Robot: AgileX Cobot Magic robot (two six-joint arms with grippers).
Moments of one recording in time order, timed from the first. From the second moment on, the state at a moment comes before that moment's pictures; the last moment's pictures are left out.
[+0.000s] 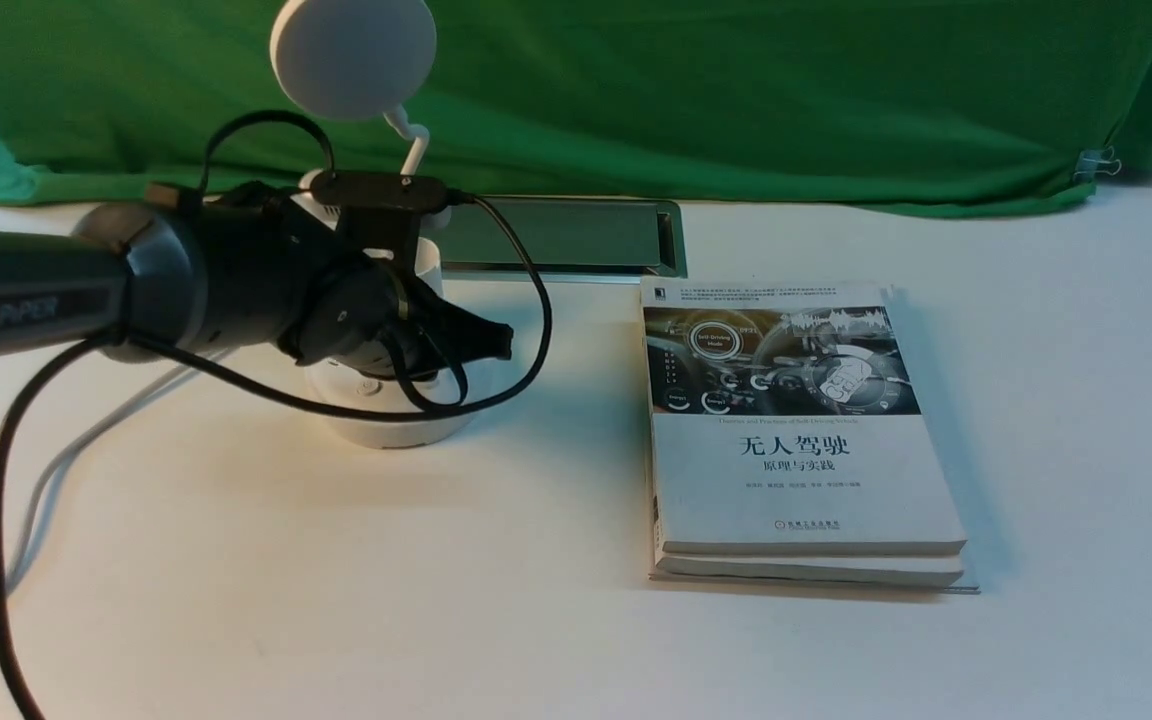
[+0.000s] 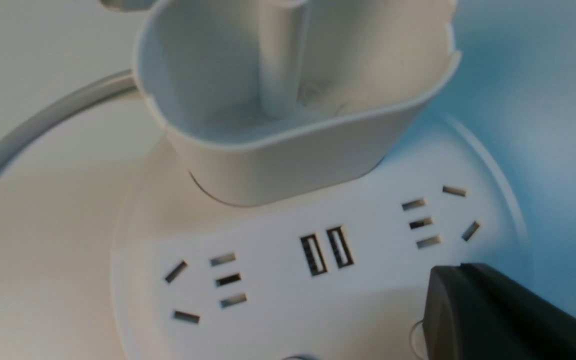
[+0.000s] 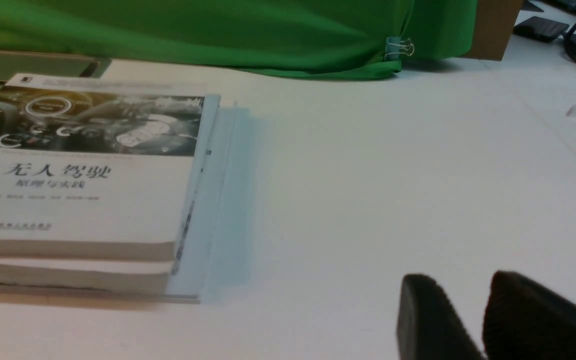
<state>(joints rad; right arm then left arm) -0.02 0.00 0.01 -0.04 0.25 -0.02 -0.41 1.93 -1.24 0.31 0.29 -0.50</state>
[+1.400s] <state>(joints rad) -0.02 0.00 0.01 -0.04 0.25 -0.02 -0.41 1.29 -0.75 -0.25 0.30 -0.06</state>
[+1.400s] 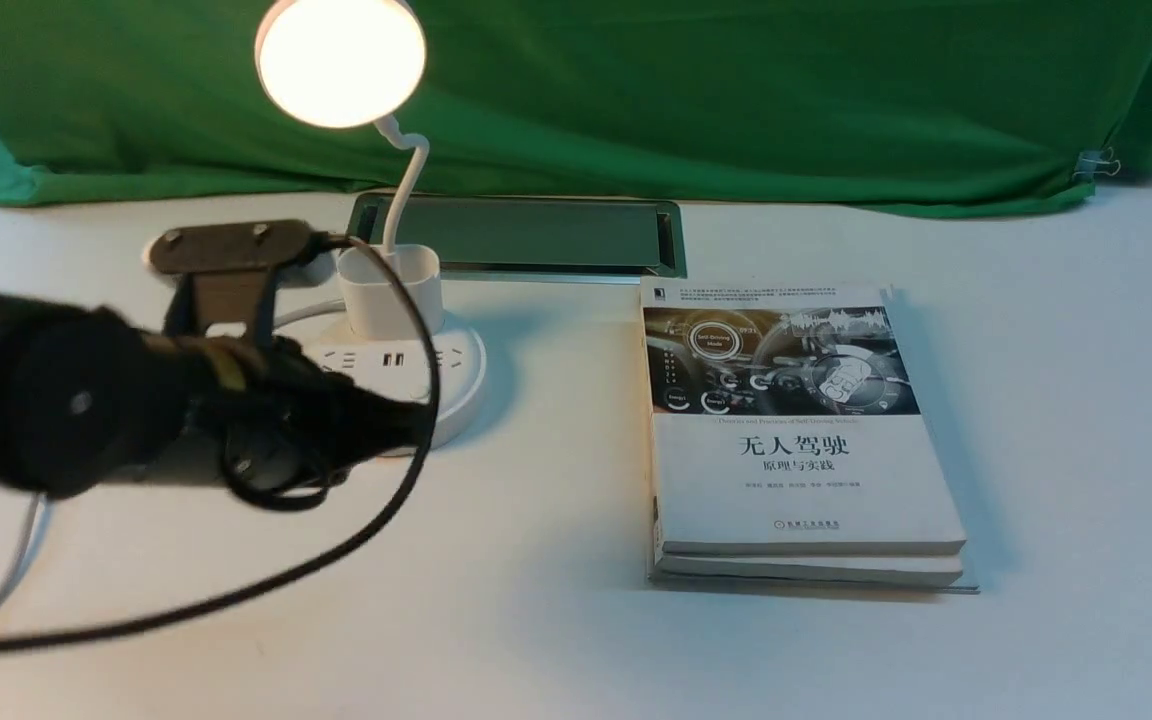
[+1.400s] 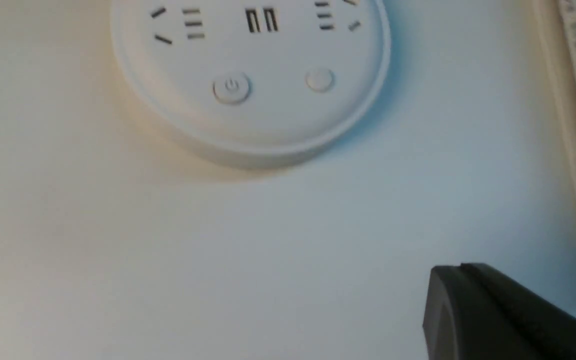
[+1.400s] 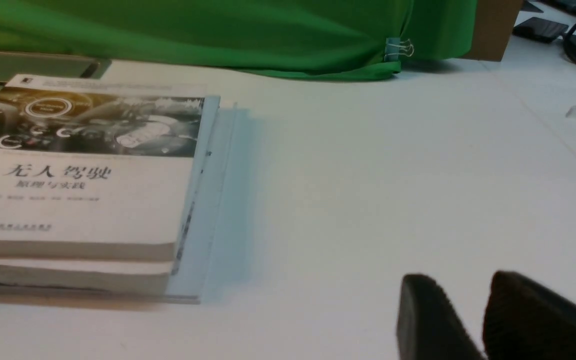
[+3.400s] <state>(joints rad) -0.02 0.00 0.01 -0.04 0.25 -0.02 -0.07 0.00 0.01 -0.03 0.25 -0.05</state>
